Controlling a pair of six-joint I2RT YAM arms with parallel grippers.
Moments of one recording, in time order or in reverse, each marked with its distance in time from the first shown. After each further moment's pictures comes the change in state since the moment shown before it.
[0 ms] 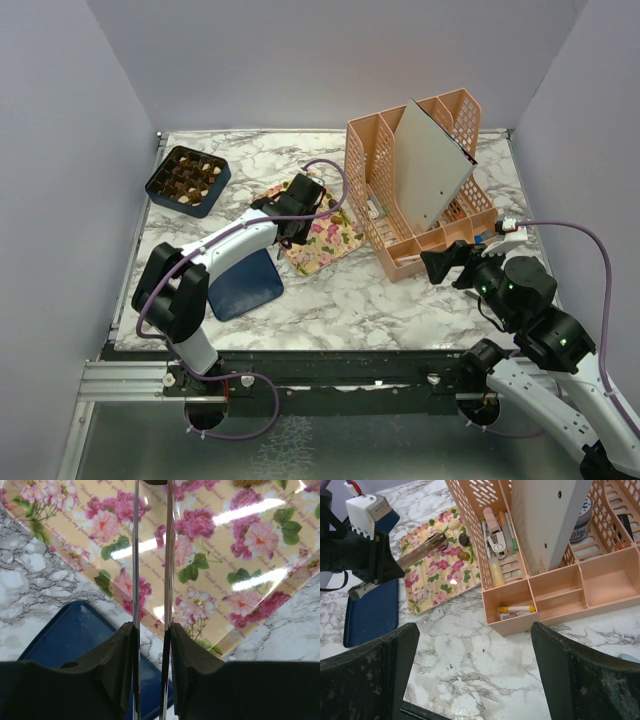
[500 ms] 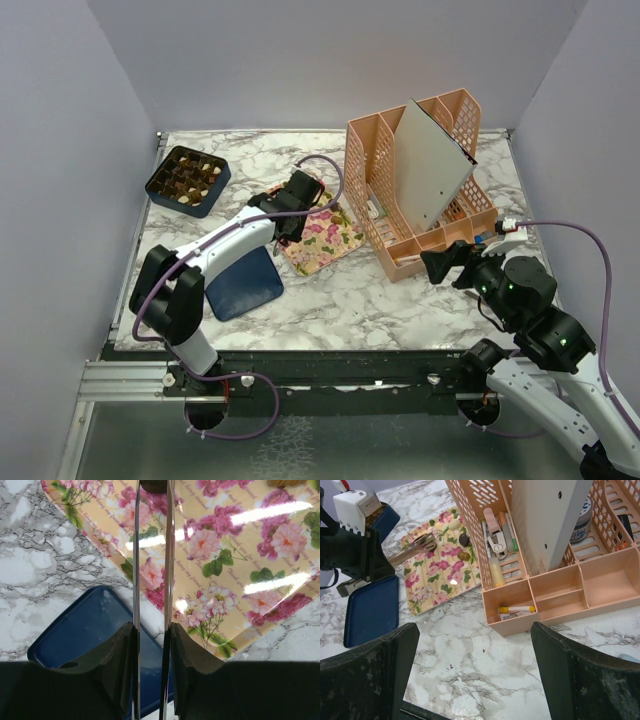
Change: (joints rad) left arm 0.001 -0.018 0.034 -0.093 -0.091 -0.040; right arm 0.000 0.000 0.000 0.002 0.000 0.000
